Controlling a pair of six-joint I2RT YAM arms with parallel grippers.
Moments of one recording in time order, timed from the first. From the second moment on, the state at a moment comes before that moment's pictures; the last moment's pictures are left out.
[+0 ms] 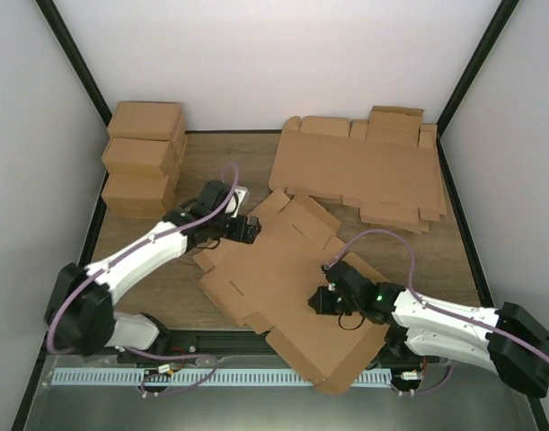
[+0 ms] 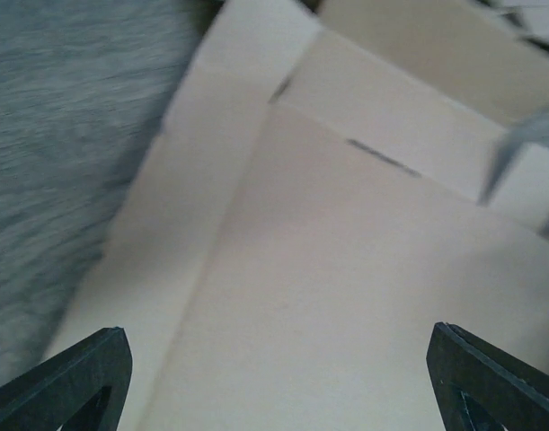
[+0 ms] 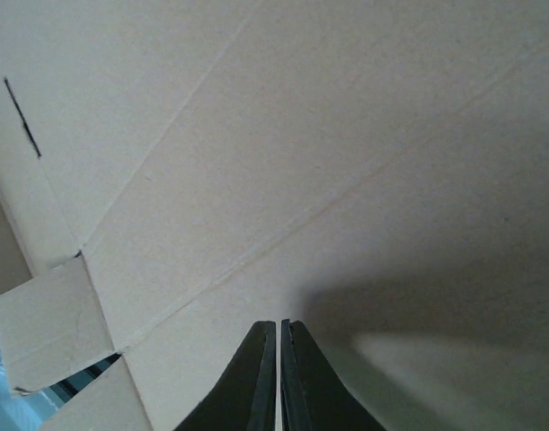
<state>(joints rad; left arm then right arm) -0.61 1.32 0.93 -0.47 0.15 -0.30 0.95 0.92 0.27 -0.23 -0.17 0.96</state>
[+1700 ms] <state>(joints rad) -0.41 1.85 1.12 -0.52 0.39 -0.16 0.95 0.90 0.29 -0.28 -0.23 0.91</state>
